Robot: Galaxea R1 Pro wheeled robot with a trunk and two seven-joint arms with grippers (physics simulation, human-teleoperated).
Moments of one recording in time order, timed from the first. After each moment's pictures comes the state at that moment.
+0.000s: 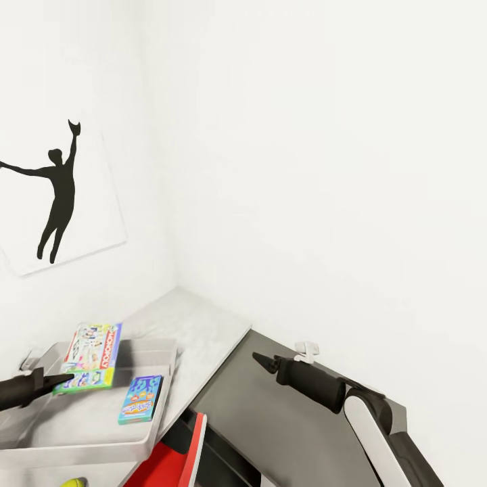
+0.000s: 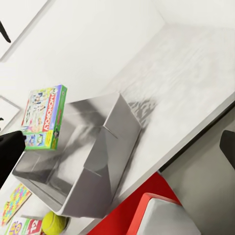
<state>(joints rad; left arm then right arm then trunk) -0.56 0.70 0.08 -0.54 0.46 0.74 -1.11 -0.25 -0.09 0.22 -1.56 -0.76 0.68 0.24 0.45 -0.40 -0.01</state>
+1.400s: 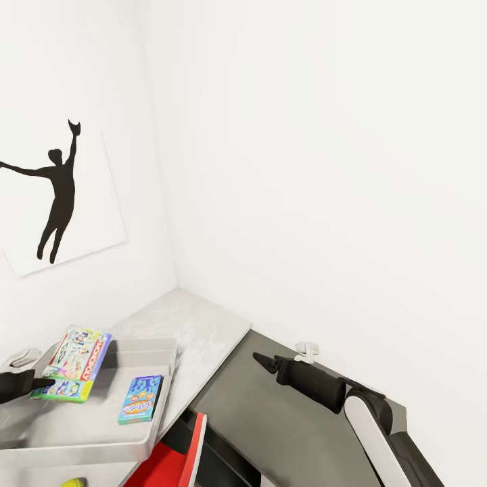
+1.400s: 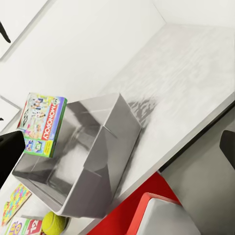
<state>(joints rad) -0.56 0.75 0.07 -0.66 0.22 0.75 -1.03 -0.25 -0.09 0.22 -1.56 -0.76 0.68 0.24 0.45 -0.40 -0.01</state>
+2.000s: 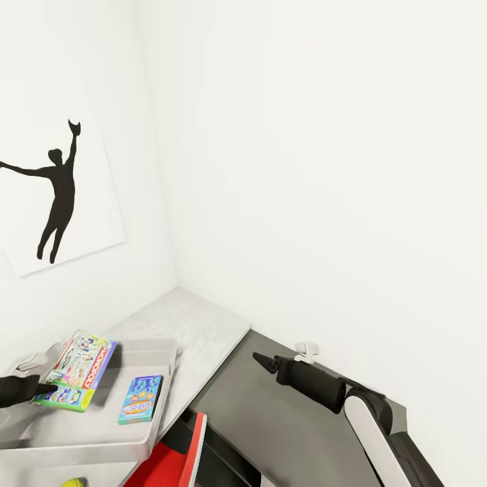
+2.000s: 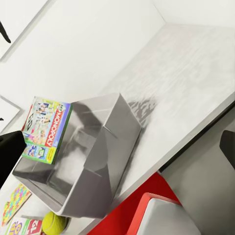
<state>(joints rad) -0.56 0.76 0.01 -0.67 0.21 0.75 -1.03 -0.25 -0.09 0.22 -1.56 -0.76 0.68 0.24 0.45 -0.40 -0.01</state>
